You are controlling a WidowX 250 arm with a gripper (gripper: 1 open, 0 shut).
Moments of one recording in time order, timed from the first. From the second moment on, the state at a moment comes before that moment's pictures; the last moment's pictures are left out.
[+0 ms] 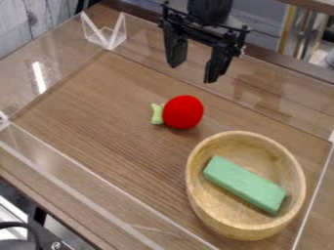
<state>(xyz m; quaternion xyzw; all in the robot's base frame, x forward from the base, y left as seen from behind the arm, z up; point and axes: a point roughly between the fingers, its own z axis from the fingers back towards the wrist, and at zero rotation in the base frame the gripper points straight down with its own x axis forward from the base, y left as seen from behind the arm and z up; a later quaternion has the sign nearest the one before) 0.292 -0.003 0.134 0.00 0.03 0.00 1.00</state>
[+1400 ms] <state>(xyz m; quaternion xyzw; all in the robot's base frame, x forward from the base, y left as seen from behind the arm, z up) 0.266 0.140 0.128 0.01 -0.01 -0.05 1.00</state>
